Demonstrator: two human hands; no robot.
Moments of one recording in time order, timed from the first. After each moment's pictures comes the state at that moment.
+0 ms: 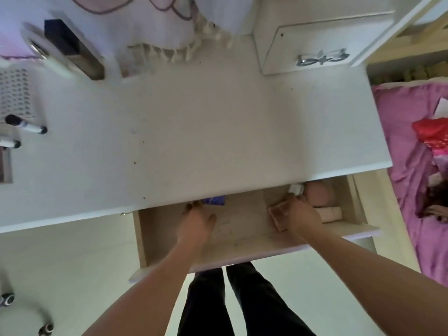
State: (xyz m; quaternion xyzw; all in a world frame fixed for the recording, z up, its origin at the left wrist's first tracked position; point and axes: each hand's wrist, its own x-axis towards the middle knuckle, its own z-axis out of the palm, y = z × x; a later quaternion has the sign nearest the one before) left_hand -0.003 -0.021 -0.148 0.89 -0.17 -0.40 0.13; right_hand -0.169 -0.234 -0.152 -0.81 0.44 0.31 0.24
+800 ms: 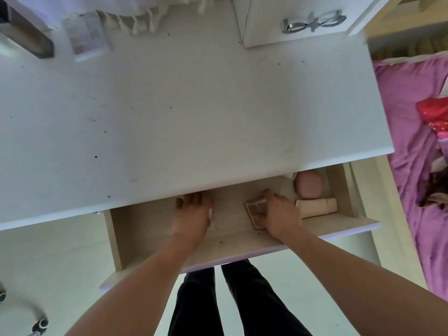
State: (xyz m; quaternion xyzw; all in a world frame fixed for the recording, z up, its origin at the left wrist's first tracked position) left_hand -0.027 -0.052 -0.188 0.85 -0.44 -0.26 -0.11; right_hand -0.173 -0.222 -0.176 -0.84 0.37 0.30 0.23
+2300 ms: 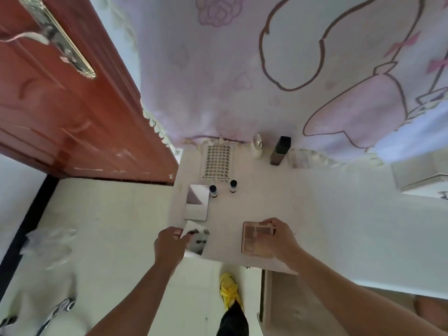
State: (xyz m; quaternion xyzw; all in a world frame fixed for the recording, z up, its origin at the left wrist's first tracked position) left_hand 0.255 0.267 -0.036 0.86 0.18 -0.26 0.39; right_hand 0.162 0.015 -0.028 -0.73 0.40 0.17 0.53
